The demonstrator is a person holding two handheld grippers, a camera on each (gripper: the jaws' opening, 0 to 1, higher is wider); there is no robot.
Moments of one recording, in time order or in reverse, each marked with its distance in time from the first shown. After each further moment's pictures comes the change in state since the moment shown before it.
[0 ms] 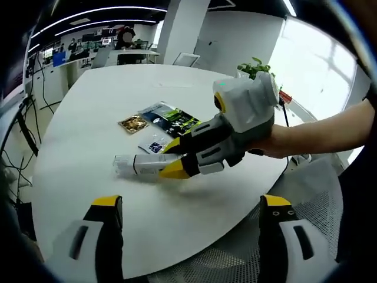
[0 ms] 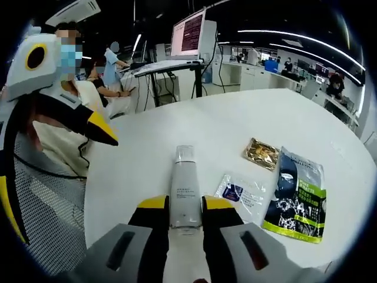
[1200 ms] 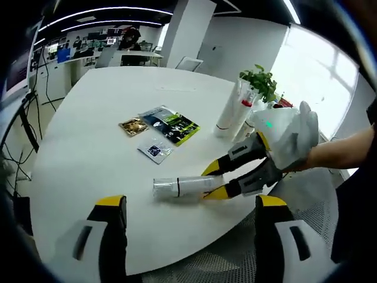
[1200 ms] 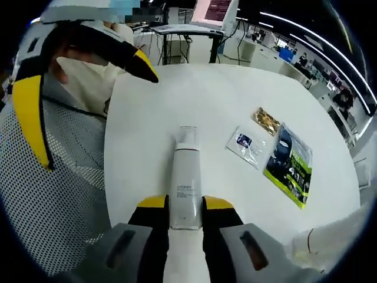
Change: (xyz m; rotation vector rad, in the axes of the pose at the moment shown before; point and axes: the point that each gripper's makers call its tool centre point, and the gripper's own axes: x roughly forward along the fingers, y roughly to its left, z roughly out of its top) left arm -0.003 -0.005 0.005 -0.027 -0.014 0.004; right arm -0.056 0.031 -0.050 -0.281 0.242 -0.052
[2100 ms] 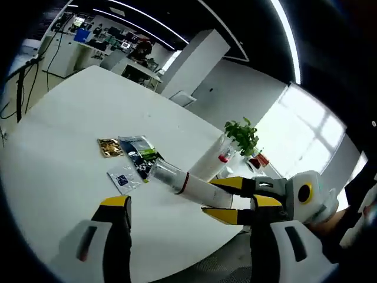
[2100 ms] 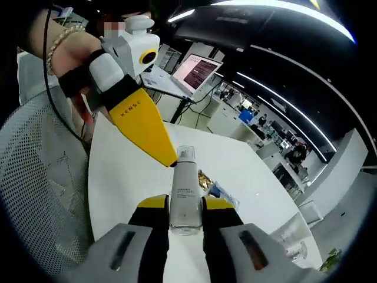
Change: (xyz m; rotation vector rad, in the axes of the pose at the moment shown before) left arm -0.004 -0.034 0.068 -0.315 -0.286 -0.239; right arm -0.102 -0.031 0.061 -0.158 -0.283 -0.404
